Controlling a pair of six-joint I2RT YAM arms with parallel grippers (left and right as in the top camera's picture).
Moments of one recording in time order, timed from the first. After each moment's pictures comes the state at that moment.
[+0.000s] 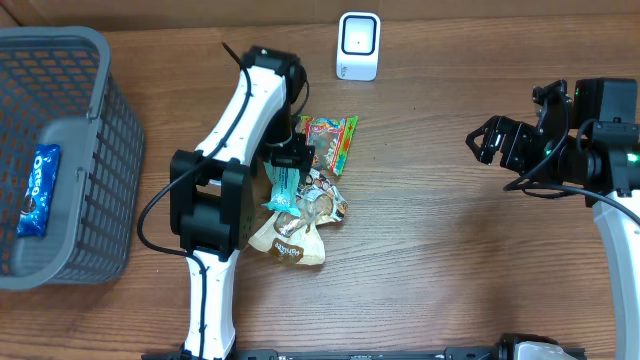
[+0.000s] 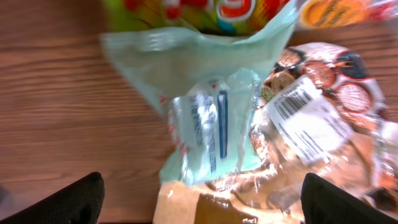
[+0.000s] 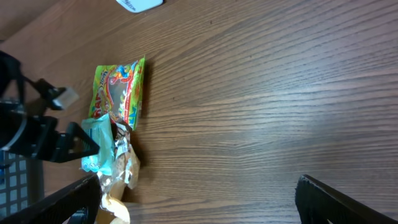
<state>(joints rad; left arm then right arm) -0.27 2.31 2.02 -1.63 0.03 -0.16 -0.08 1.33 1.32 -1.04 -0.42 0.25</state>
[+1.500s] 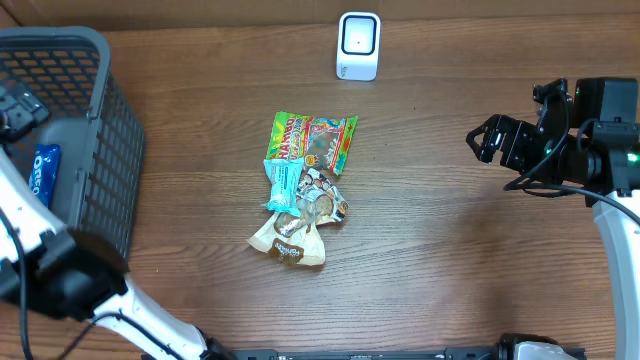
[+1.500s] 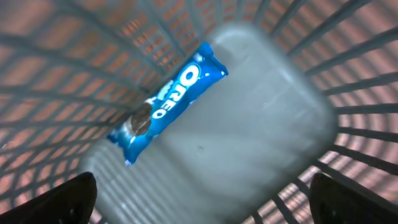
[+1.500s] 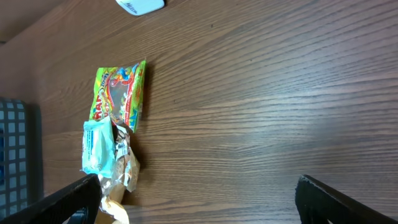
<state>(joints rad) 0.66 2.10 2.32 -1.37 -0.14 -0.13 -0.08 1.33 1.32 -1.03 -0.42 0.25</state>
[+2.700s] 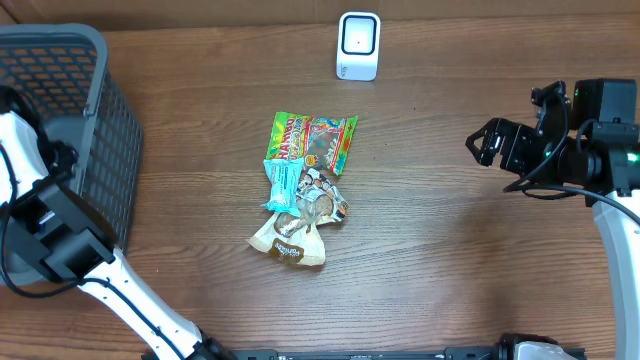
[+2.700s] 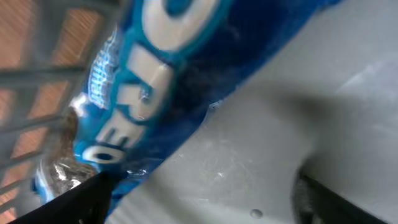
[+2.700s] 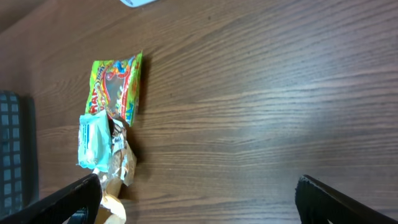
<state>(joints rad) 0.68 2.41 2.12 -1.20 -0.32 -0.03 -0.08 1.34 1.32 -1.06 -0.41 0.23</state>
